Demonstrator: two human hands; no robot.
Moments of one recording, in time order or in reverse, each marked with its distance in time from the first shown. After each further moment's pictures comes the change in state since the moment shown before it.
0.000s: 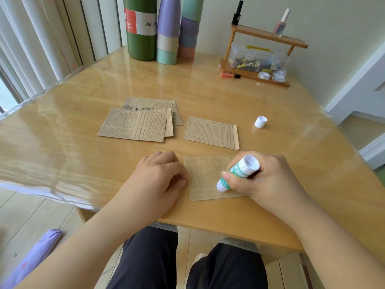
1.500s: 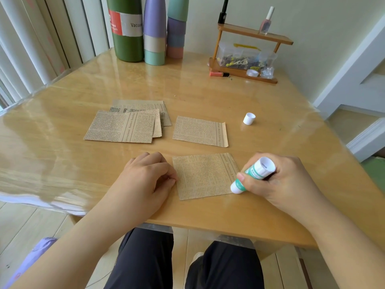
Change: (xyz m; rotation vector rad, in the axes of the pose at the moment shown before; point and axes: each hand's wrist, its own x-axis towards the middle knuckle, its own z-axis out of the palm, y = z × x) left_hand 0.001 0.000 -0.001 -0.013 -0.024 -0.011; right_hand -0.020 0.016 -0.030 -0.098 0.080 0.038
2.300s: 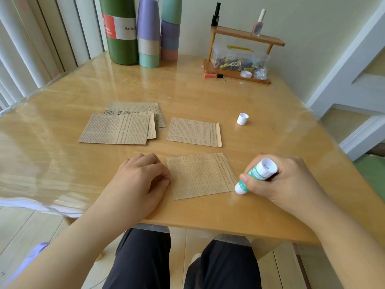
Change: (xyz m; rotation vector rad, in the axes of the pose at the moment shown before) left_hand 0.000 0.005 -0.003 0.036 -0.016 0.008; right_hand -0.011 -0.006 -0.013 -0.125 0.006 0.073
